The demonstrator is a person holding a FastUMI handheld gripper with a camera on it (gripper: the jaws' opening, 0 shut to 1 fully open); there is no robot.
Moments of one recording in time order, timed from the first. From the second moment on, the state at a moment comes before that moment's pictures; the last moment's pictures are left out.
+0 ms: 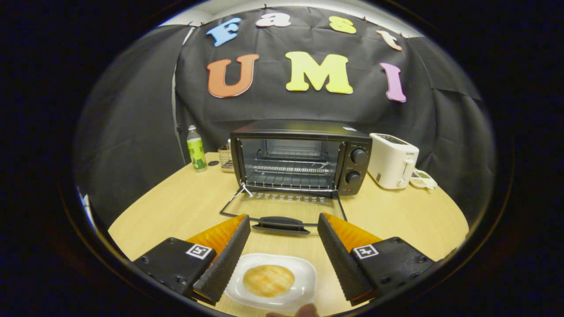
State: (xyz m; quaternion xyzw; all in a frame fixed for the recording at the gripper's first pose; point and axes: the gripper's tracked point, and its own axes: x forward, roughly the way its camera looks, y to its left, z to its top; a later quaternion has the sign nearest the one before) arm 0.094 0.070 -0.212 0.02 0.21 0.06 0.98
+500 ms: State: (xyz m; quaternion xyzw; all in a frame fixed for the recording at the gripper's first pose) arm 0.034 0.087 -0.272 0.00 0.21 0.07 0.97
